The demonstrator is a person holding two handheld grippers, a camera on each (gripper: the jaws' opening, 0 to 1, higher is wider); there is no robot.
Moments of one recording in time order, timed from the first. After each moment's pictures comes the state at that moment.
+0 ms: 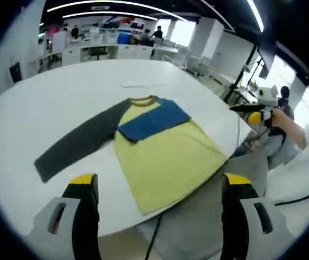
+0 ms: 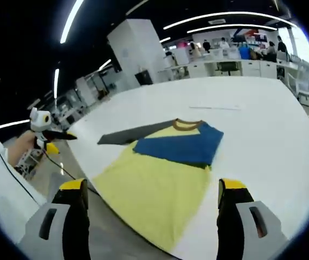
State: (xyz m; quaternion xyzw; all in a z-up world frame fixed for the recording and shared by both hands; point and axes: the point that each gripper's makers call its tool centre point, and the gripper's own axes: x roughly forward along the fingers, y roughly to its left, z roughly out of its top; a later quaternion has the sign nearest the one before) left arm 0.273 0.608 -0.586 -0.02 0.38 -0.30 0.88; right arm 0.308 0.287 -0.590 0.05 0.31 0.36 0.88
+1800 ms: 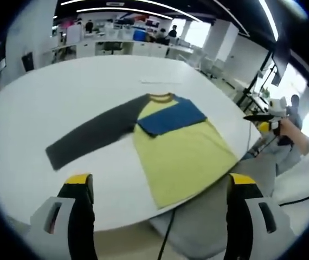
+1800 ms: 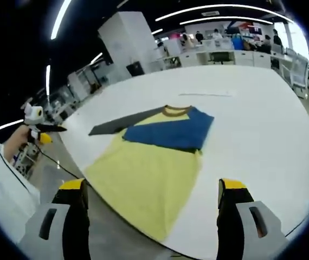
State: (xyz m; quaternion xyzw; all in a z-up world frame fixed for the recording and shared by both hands) left arm 0.281 0.656 -0.601 -0.04 0.40 -0.24 0.88; right arm 0.308 0.274 -0.620 0.05 0.35 0.34 0.87
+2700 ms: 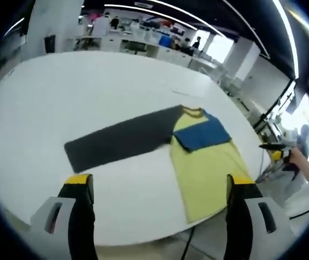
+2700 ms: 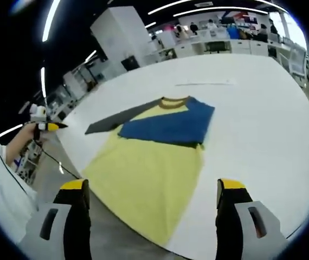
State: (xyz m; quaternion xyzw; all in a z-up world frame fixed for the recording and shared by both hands) left arm 0.342 0.737 -0.618 -0.13 0.39 -0.16 0.90; right arm 0.321 0.285 -0.640 0.06 0.38 0.33 0.86
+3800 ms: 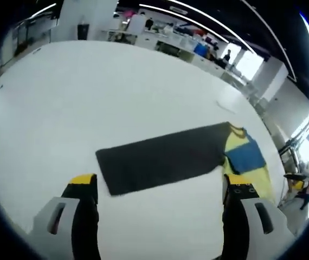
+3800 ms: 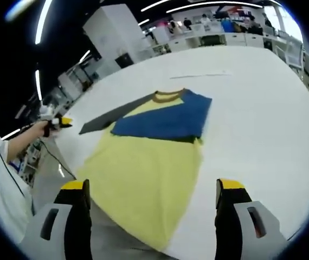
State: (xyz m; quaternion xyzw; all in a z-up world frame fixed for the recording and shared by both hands) left arm 0.418 0.832 -0.694 -0.15 0.39 -0.06 0.91; right arm 0.333 0.290 -0.667 0.08 0.41 0.31 0.86
